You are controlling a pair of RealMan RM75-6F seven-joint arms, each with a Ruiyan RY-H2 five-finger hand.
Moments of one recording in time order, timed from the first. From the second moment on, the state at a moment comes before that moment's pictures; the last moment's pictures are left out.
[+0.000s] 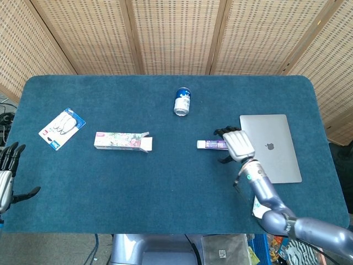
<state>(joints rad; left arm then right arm) -0.09 -1.03 -0.10 -1.84 1.39 1.46 0.15 0.75 -1.44 0.29 -1.53 -0.93 0.89 -0.46</state>
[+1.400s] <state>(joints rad) -0.13 -1.04 -0.11 -1.84 1.29 1.41 0.18 0.88 -1.75 0.19 -0.93 -0.85 0.78 -0.51</state>
